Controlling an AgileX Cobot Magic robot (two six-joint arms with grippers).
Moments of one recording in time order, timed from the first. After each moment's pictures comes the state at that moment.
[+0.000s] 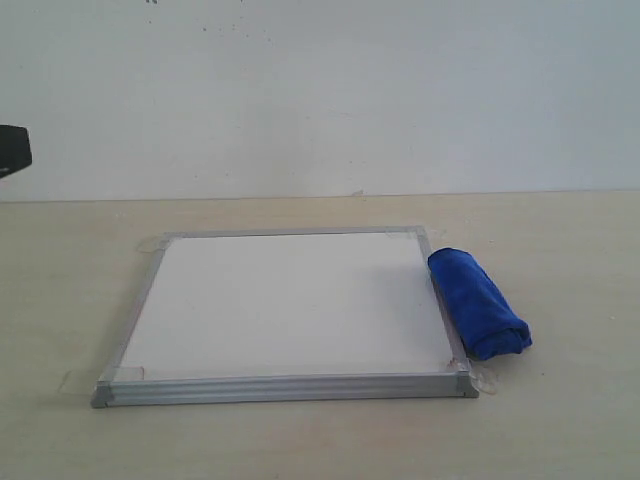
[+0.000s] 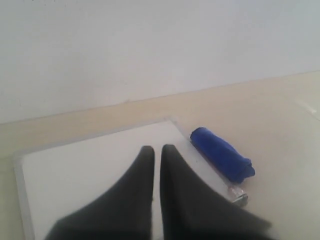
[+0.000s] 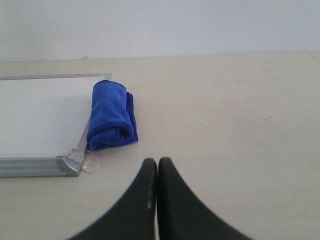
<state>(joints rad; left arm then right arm) -0.28 0.75 -0.67 -0.46 0.29 0.32 0.05 0.01 0.00 0.04 0.33 0.03</state>
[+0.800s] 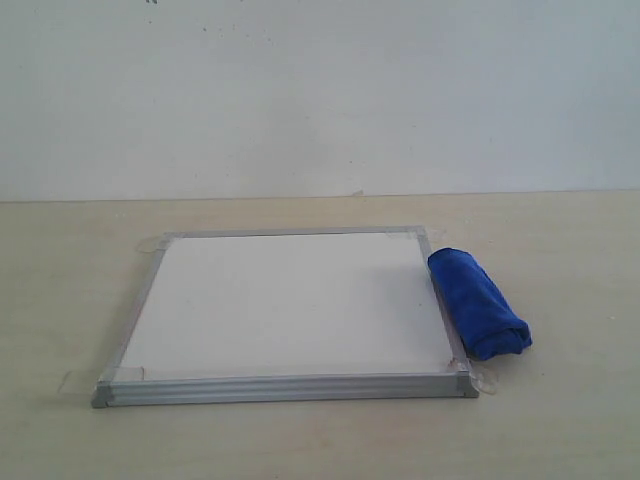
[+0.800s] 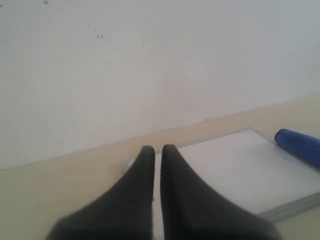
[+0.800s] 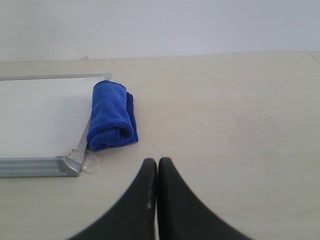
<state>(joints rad) -0.04 0.10 -0.36 -0.28 0.42 0.37 0.05 0.01 0.00 0.04 0.33 0.03</state>
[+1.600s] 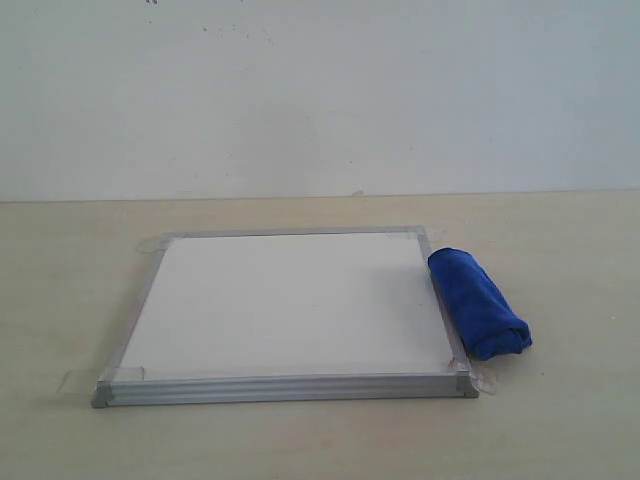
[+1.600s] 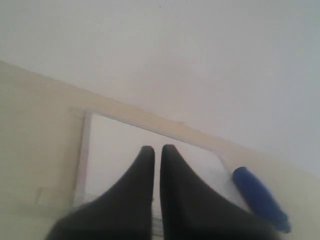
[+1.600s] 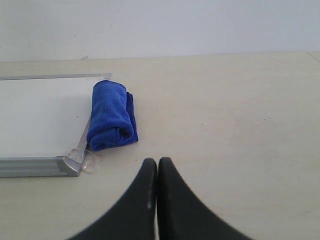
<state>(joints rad) -0.02 0.00 0.00 -0.52 0.15 0.00 0.05 0.01 0.00 0.04 0.33 0.03</state>
